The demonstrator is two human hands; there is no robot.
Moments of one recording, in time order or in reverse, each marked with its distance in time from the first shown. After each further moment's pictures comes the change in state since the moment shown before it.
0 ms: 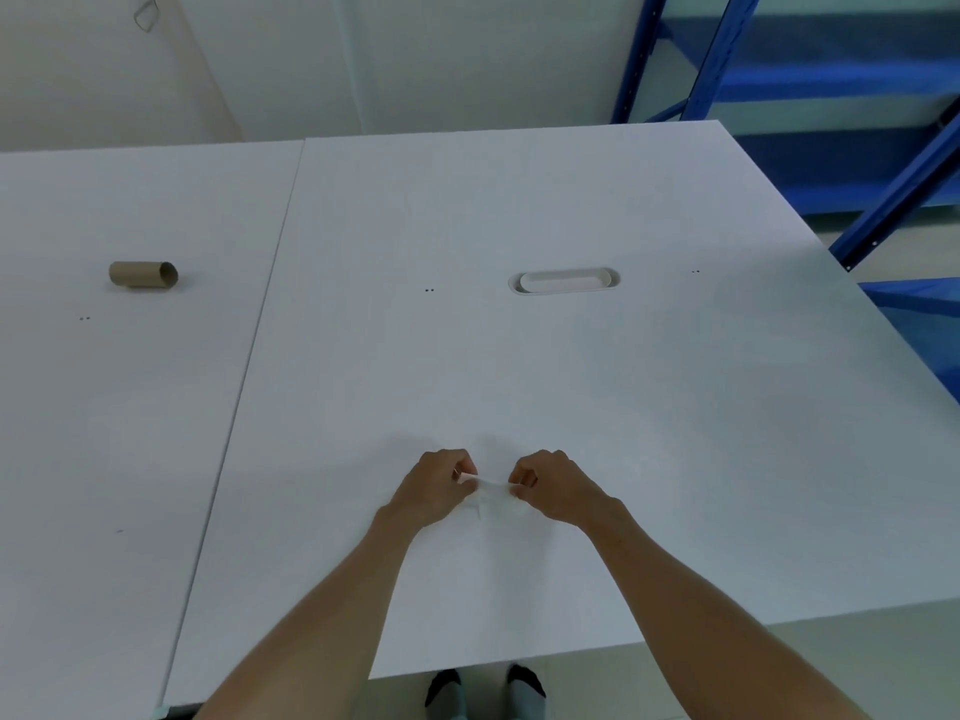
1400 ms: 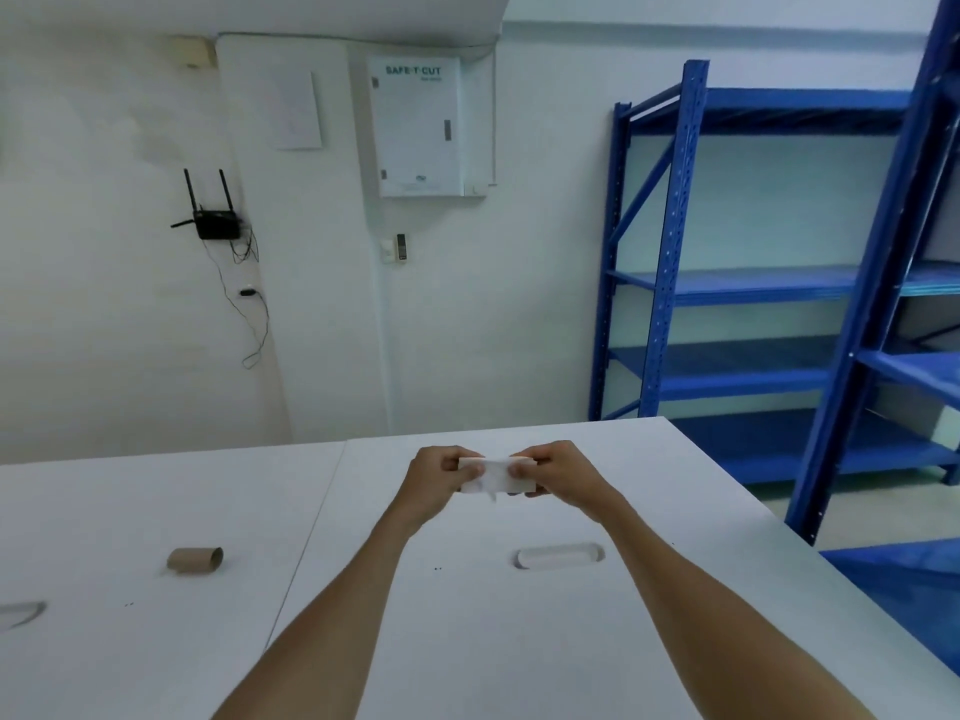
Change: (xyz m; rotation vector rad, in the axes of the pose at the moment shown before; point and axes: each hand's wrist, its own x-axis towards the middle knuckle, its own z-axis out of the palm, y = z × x) left_hand -0.004 0.235 -0.251 -0.456 0.375 0.460; right_hand -0.039 -0.188 -0.303 0.451 0.405 -0.440
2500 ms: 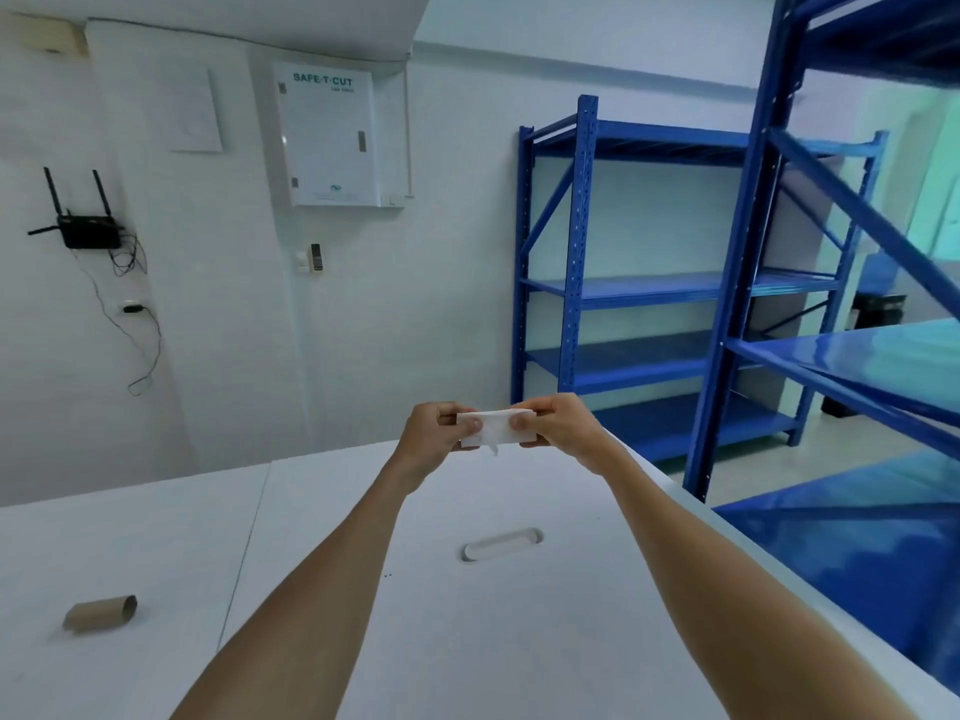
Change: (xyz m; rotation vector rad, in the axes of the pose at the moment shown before) left_hand 0.005 0.071 0.018 -0.198 -0.151 0.094; right_hand -0.052 -0.067 -0.043 -0.030 0.244 0.009
